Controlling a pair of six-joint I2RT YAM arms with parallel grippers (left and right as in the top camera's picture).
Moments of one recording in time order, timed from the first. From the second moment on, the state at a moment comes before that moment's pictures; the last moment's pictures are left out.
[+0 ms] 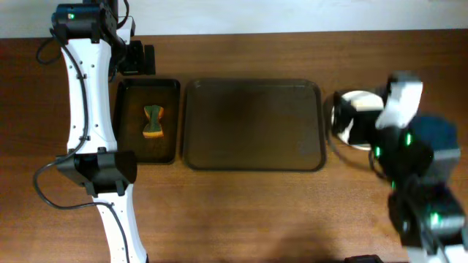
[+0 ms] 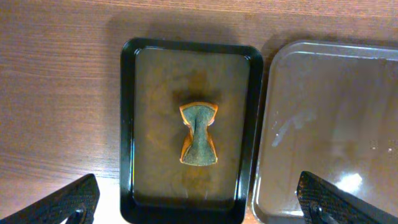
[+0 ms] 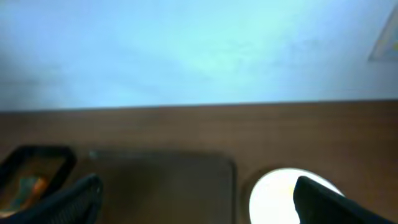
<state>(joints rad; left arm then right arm) 0.02 2.34 2.75 -1.69 0.01 -0.03 0.08 0.84 0.97 -0.42 -0.06 0.12</state>
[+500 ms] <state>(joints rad) 0.02 2.34 2.75 -1.69 0.01 -0.03 0.08 0.01 0.02 0.02 -0.04 0.11</state>
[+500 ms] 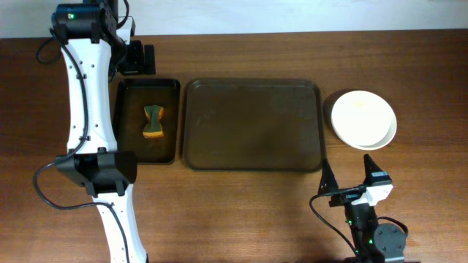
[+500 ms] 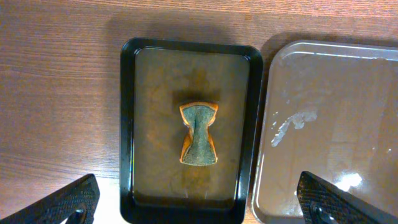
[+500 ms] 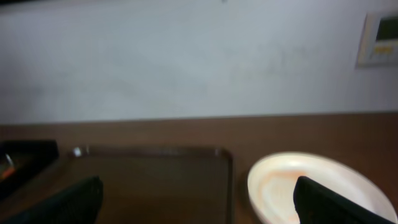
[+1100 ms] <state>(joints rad) 0.02 2.34 2.75 -1.69 0.01 -0.03 0.08 0.01 0.01 -0.07 -0.04 0.11</state>
